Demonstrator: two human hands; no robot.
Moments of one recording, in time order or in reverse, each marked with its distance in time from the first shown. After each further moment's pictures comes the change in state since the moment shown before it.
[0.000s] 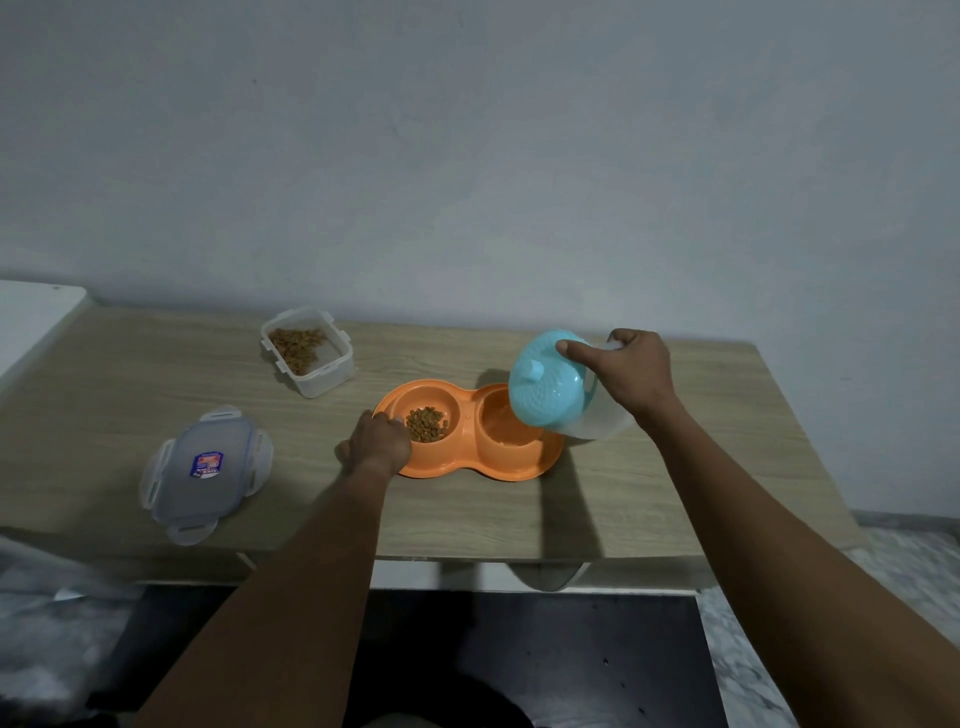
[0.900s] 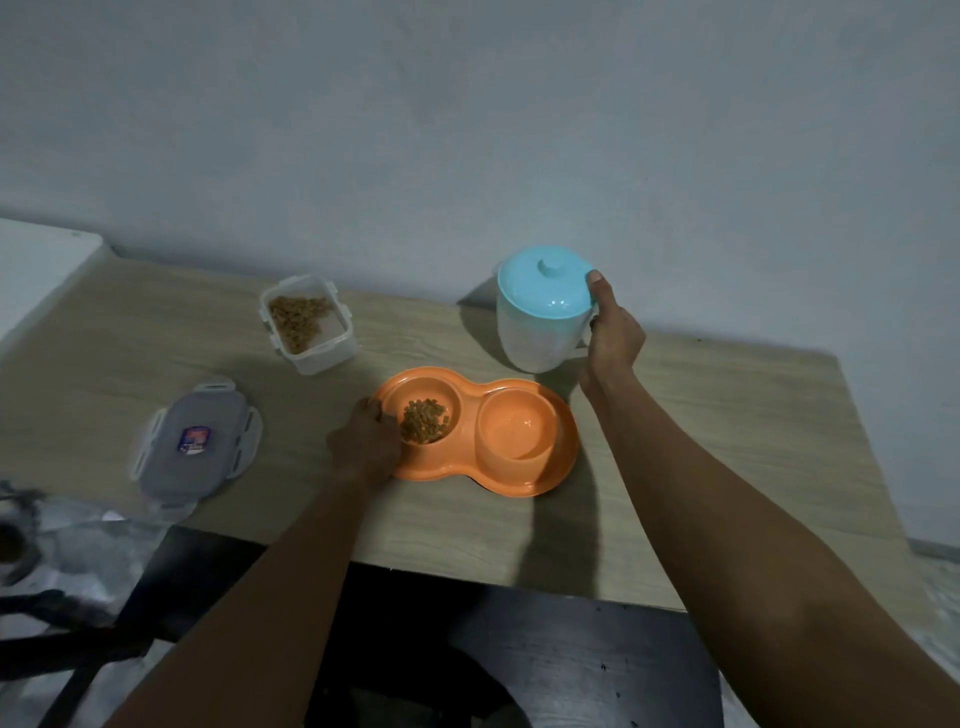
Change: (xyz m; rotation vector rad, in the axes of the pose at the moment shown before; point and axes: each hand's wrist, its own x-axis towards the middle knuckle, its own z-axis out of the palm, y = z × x) left_hand -0.016 0.008 -0.002 -0.235 0.060 -0.069; right_hand 0.081 0.000 0.085 0.811 0.086 0.471
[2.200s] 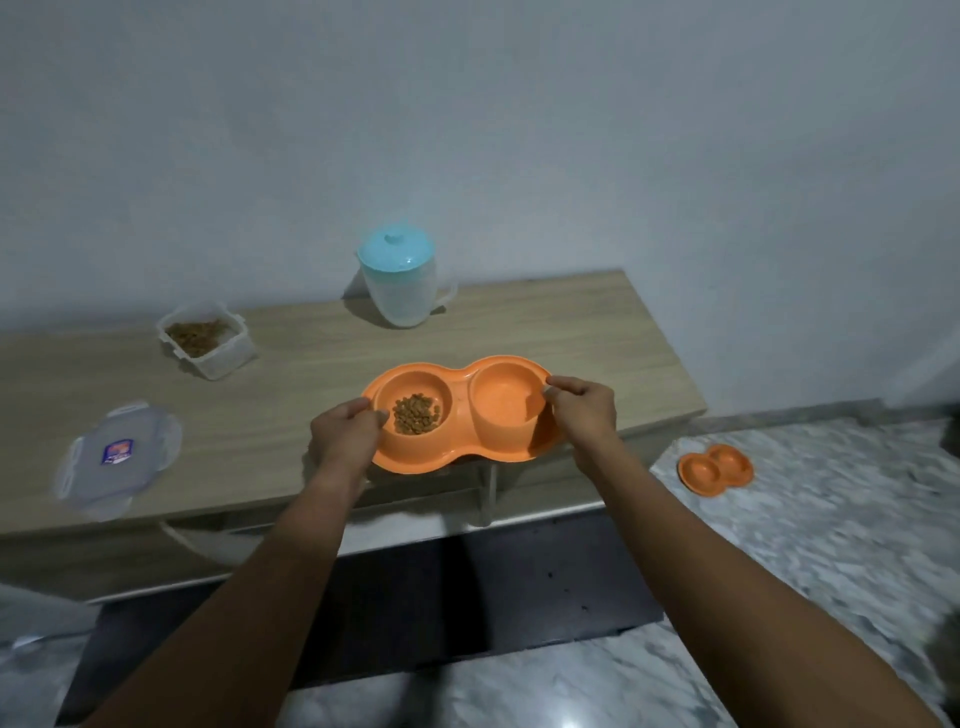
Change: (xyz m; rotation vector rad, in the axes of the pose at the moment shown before) left_hand -0.170 0.019 0.016 -0.664 -0.066 -0.041; right_hand -0.155 0.045 -0.244 -0.344 0.119 -0.065
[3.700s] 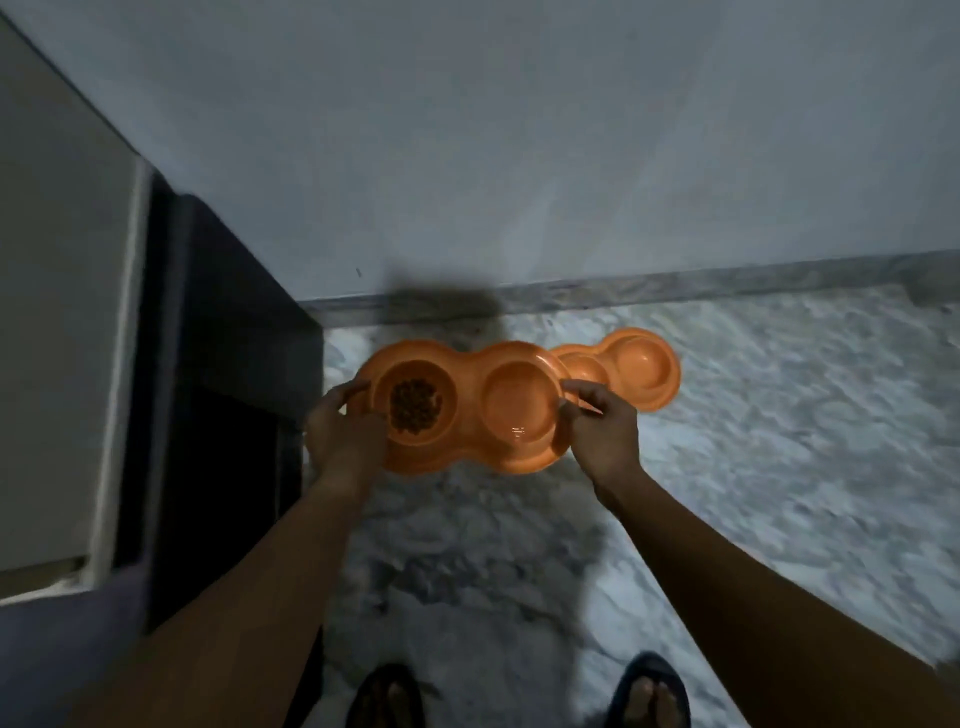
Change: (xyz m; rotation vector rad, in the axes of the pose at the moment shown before) left_hand 0.070 -0.410 0.824 0.267 0.019 -0.145; right_hand 0.633 0.530 -0.374 -0.161 -0.063 0.146
